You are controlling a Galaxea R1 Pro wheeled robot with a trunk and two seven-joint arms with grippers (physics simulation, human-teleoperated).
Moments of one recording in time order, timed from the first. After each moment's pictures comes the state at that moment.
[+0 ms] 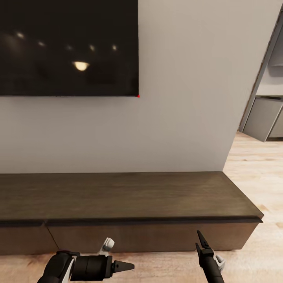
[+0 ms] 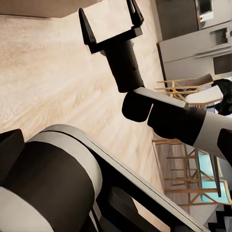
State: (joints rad) left arm -0.14 0.02 0.02 -1.28 0.00 1.04 -1.28; right arm -0.36 -0.02 -0.51 -0.25 -0.99 0.07 1.03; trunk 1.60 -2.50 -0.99
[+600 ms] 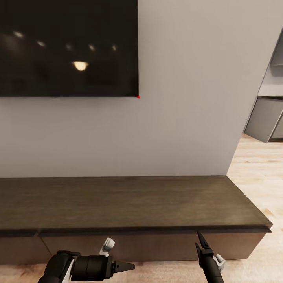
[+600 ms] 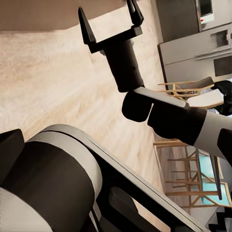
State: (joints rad) left arm -0.14 0.02 0.02 -1.28 0.00 1.04 -1.28; right arm -0.36 -0.02 -0.51 -0.25 -0.99 0.07 1.03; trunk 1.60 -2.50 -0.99
